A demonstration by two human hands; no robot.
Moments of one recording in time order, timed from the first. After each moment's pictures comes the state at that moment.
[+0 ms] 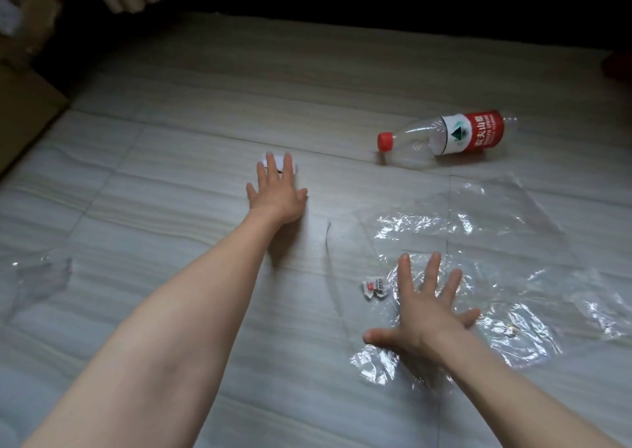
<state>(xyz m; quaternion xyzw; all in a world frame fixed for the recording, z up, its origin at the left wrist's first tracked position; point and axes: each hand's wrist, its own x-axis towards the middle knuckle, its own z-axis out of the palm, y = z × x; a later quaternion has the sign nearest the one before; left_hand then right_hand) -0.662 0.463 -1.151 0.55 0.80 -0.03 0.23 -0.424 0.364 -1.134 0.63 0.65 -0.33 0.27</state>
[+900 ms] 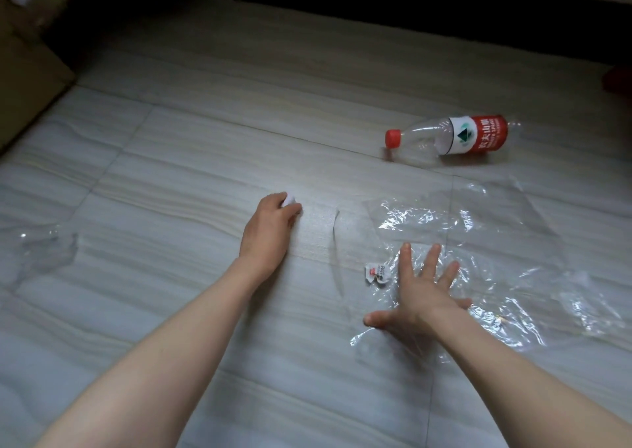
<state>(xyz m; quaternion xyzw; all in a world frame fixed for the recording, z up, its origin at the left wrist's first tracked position) -0.669 0.383 -1.181 0.60 0.76 0.20 0.16 -0.431 0.373 -1.129 0.63 0.64 -0.33 0.28</state>
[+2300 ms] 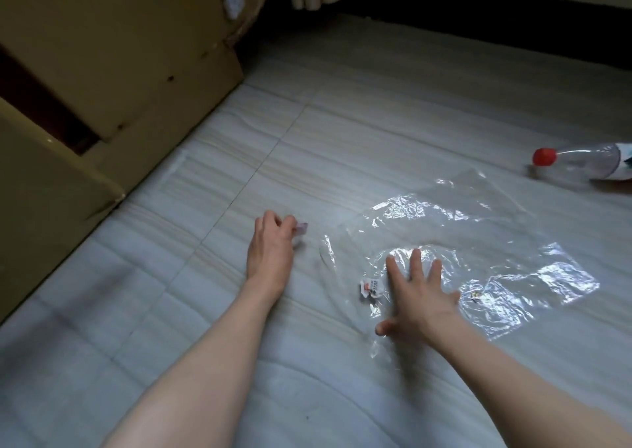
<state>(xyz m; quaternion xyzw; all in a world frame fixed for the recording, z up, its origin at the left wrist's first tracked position) -0.833 0.232 -1.146 0.49 0.85 0.17 0.06 -0.611 0.287 -1.134 0.50 0.79 -0.23 0.28</state>
